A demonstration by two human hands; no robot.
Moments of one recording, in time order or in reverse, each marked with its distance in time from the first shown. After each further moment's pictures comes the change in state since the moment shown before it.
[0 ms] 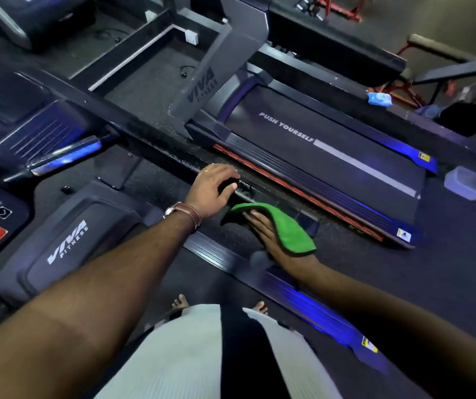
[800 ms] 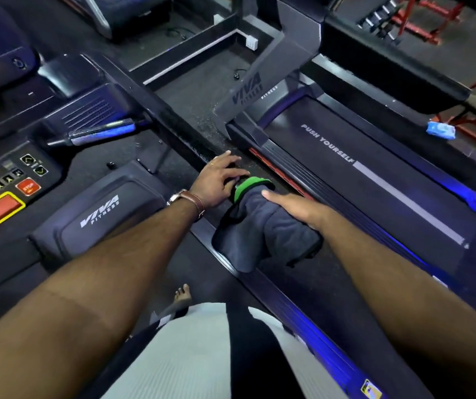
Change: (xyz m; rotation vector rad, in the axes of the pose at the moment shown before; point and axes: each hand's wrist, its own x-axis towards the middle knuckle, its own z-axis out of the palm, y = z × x) left_hand 0.007 0.007 -0.010 0.180 -0.018 -0.172; right_hand 0.106 0.032 -0.092 0.861 -0.577 0.543
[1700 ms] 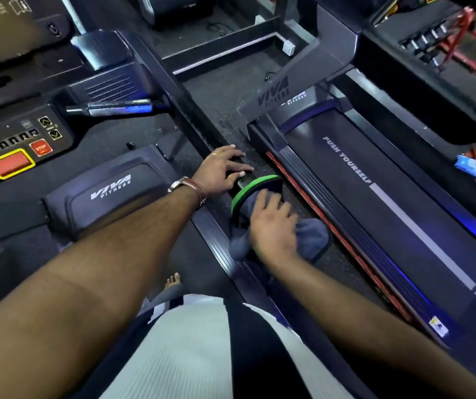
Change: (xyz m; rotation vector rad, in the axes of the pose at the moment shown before) left_hand 0.004 0.005 0.001 0.018 0.040 -0.114; right_hand -0.010 0.022 0.080 -1.243 0.617 -0.272
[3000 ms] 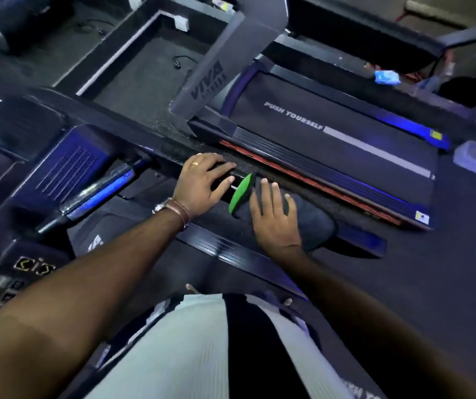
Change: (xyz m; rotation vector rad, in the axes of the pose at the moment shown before) left_hand 0.061 -0.142 -0.048 0.072 0.040 0.470; right_hand 0.087 -0.101 0.026 -0.278 0.543 0.230
